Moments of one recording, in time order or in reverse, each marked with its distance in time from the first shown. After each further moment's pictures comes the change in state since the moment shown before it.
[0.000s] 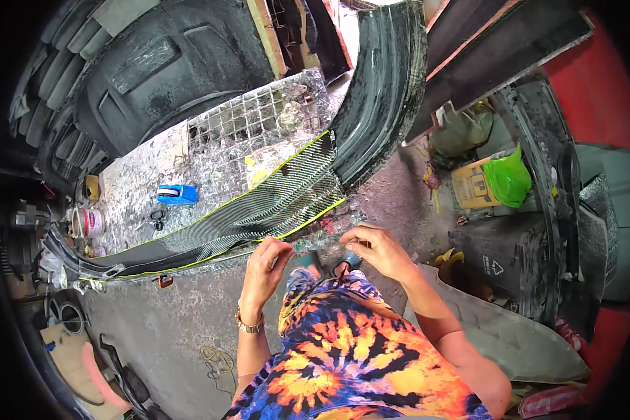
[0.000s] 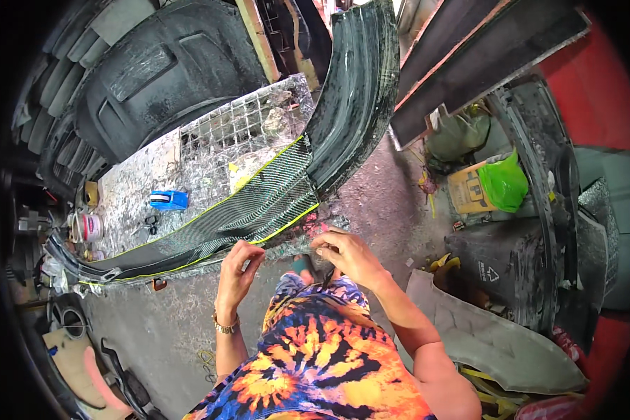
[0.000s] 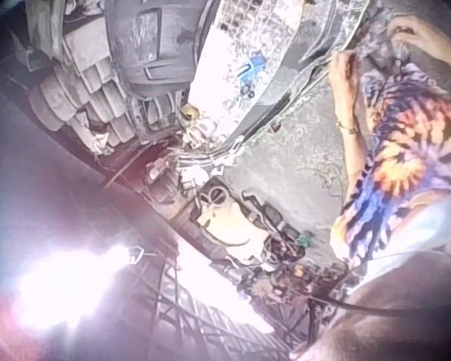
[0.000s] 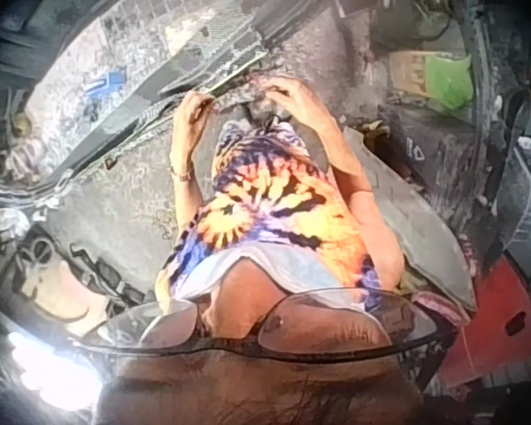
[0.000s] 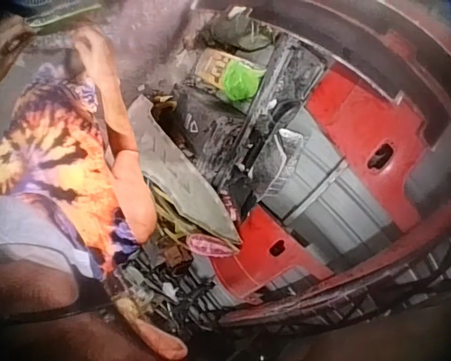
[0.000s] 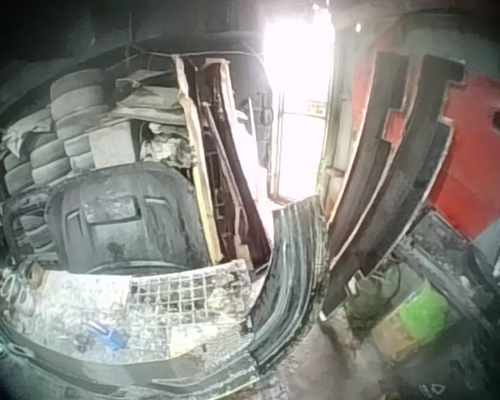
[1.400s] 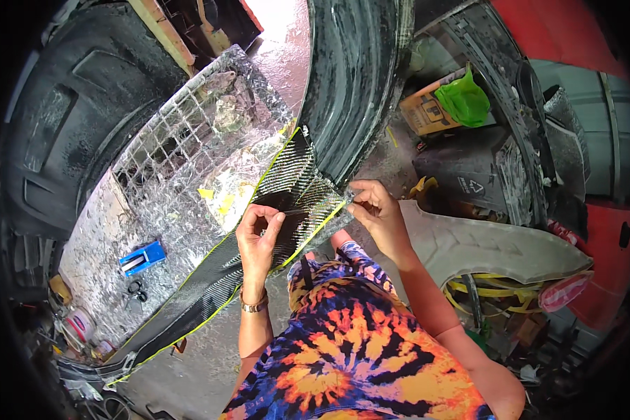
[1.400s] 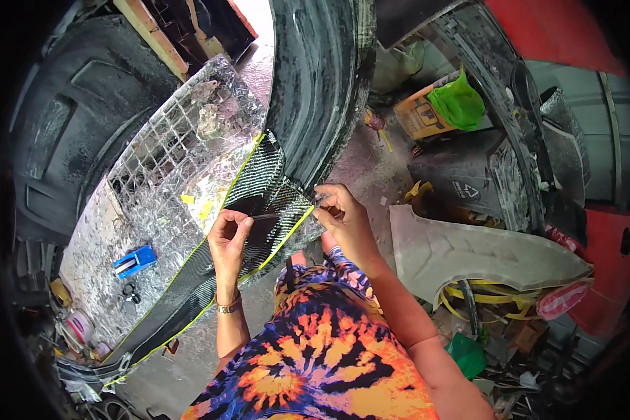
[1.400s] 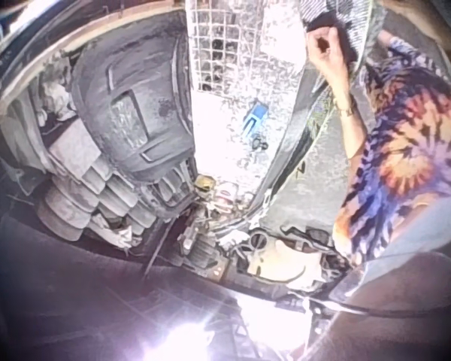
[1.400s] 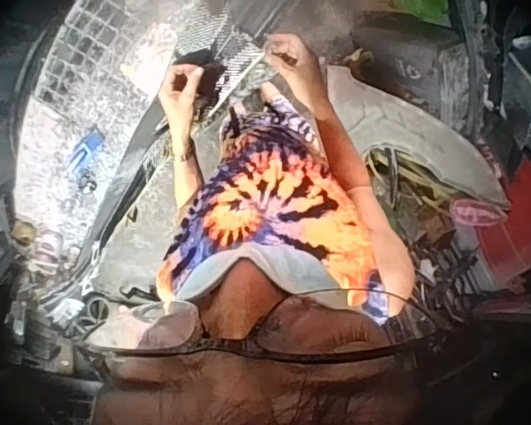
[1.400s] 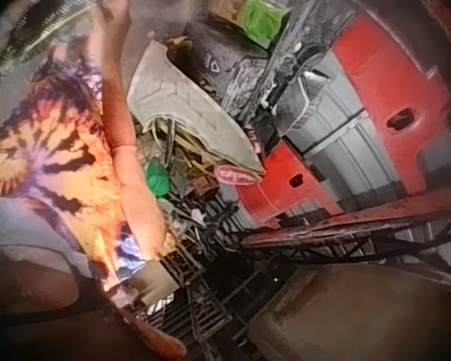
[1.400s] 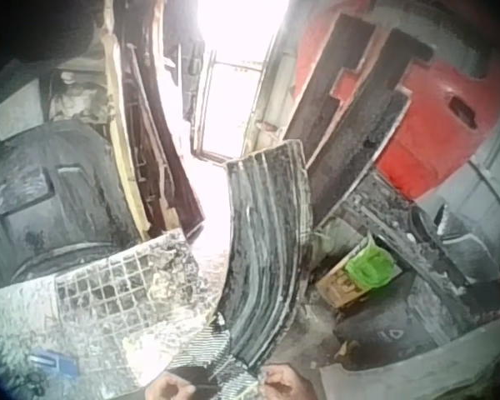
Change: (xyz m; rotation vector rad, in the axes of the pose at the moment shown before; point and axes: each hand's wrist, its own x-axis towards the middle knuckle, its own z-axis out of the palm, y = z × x) left_hand 0.113 -0.090 0.027 -0.680 -0.117 -0.299; right_hand 0.055 -0.003 0.039 0.277 0.670 0.417
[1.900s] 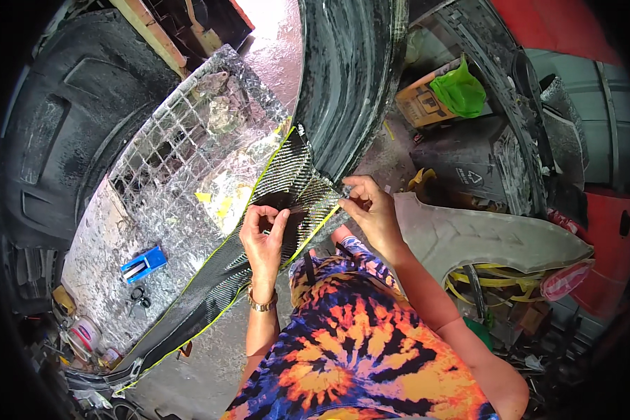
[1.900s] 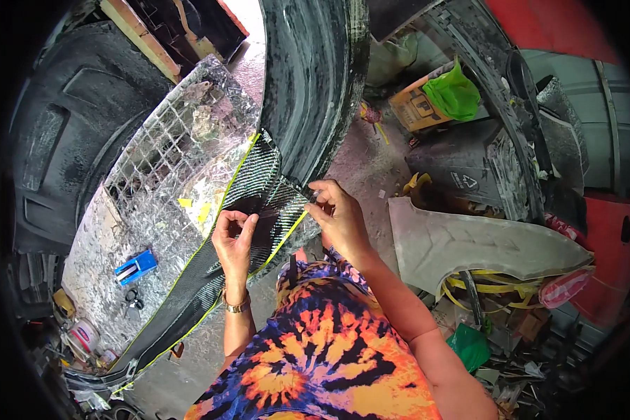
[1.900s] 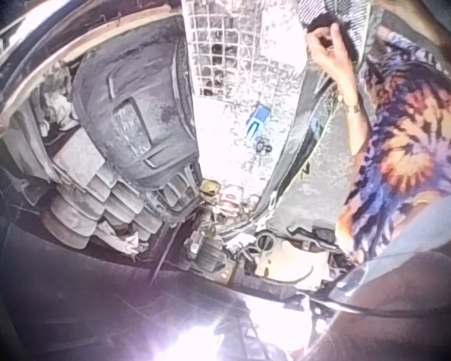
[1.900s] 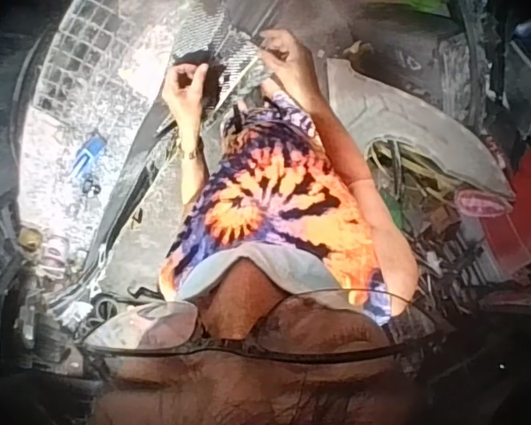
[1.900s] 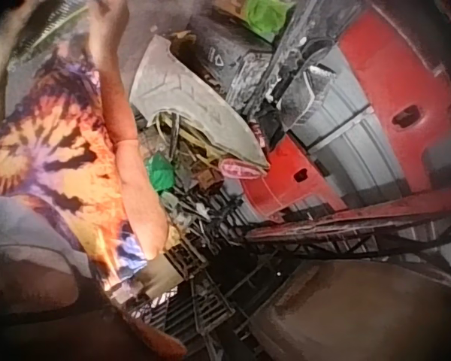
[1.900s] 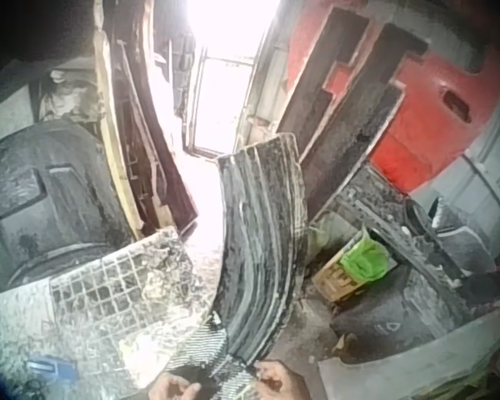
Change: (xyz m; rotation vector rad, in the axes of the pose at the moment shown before) left_hand 0.003 -0.004 0.011 0.292 0.125 0.133; right_hand 0.005 -0.001 0.014 -0.185 0.078 -0.054
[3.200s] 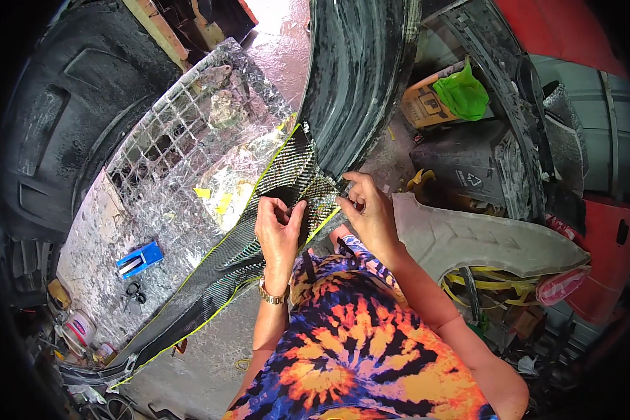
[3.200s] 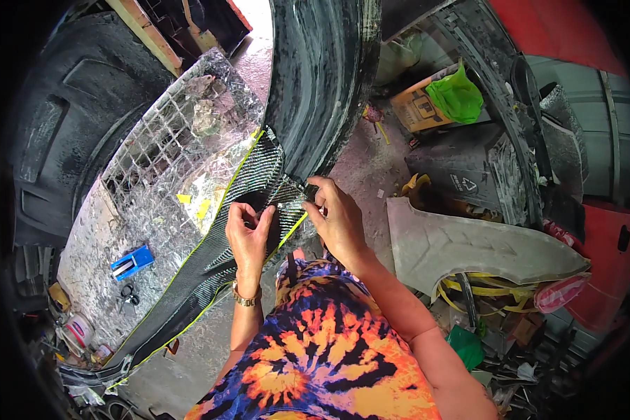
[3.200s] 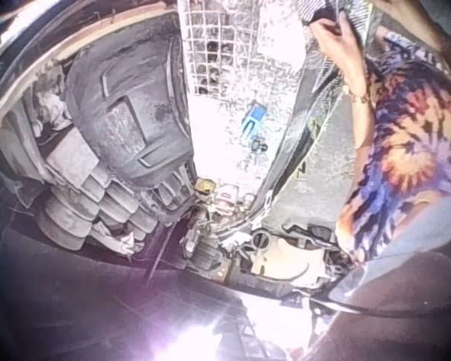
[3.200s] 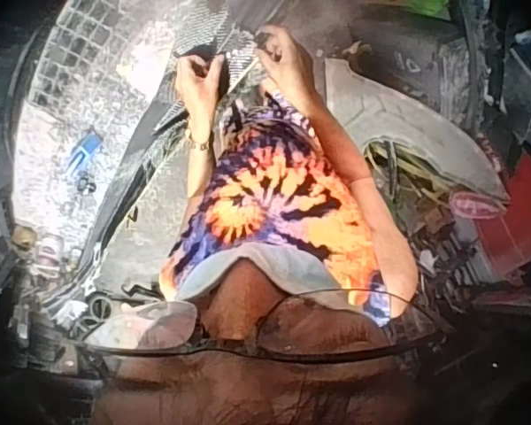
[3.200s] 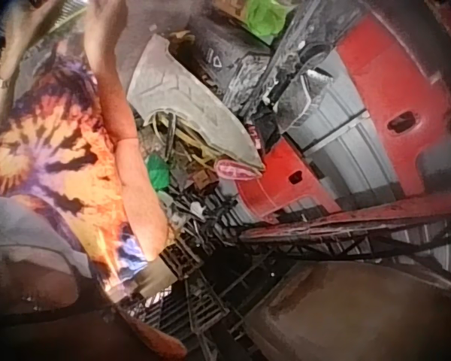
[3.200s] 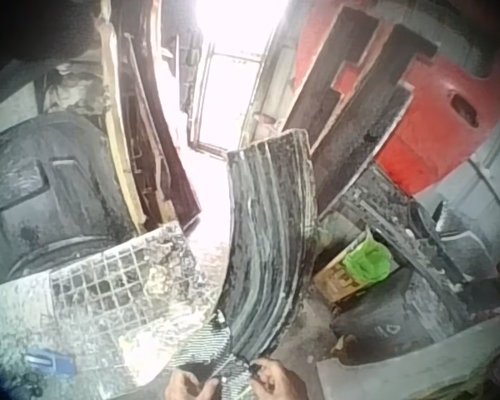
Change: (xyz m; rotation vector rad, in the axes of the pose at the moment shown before) left_hand 0.001 0.014 0.027 0.166 0.036 -0.028; right_hand 0.002 -0.003 0.008 -0.242 0.039 -0.149
